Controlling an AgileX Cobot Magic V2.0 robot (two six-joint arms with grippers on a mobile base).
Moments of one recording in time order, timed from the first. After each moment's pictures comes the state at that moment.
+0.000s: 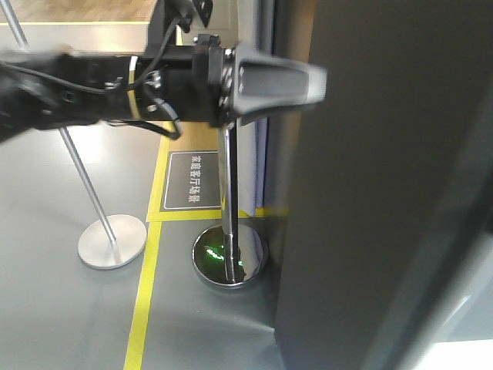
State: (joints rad) left arm -0.40 1.72 -1.49 1.50 -1.21 -2.15; right arm -0.06 0.44 -0.71 0.84 0.74 -0.78
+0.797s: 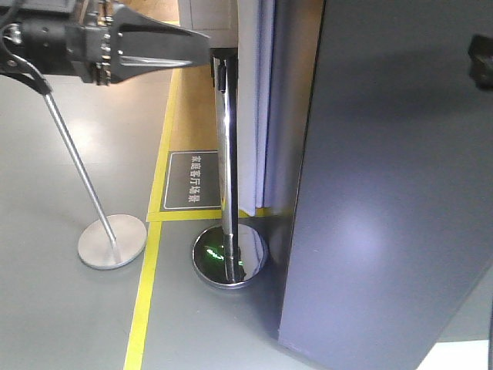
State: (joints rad) left arm -0.15 1.51 -1.49 1.77 -1.17 -2.15; right arm -0.06 1.22 -1.03 0.65 0.03 -0.68
